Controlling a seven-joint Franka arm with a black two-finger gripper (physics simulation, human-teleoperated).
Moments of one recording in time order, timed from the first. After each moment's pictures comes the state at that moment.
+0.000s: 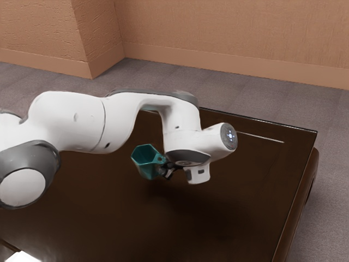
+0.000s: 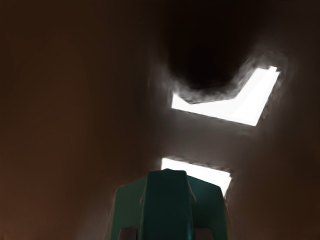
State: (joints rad) arm -0.48 0.55 0.04 -1.66 0.81 1.79 0.60
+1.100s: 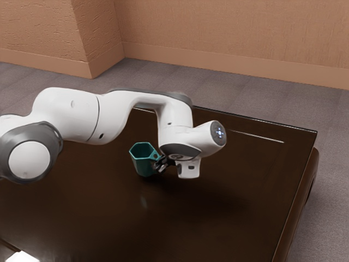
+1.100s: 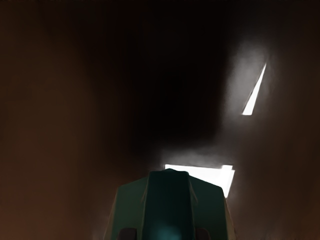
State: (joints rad) arm -0.10 0.70 -0.34 -1.55 1.04 1.72 0.70
